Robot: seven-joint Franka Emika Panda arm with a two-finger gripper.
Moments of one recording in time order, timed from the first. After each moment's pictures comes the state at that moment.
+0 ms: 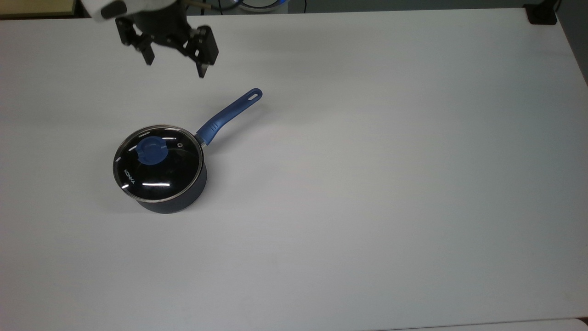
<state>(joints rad) 0.07 0.18 -0.21 -1.53 -0.01 1.72 0.07</state>
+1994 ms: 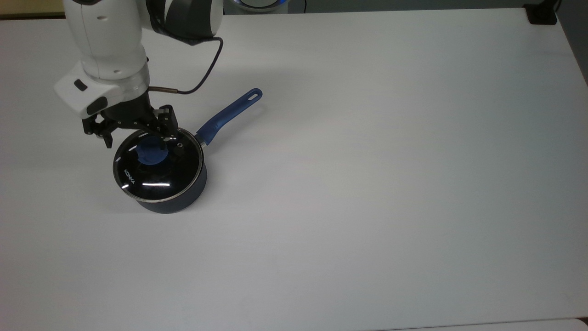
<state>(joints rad) -0.02 0.43 -0.22 -1.52 -0.03 2.13 -0.30</state>
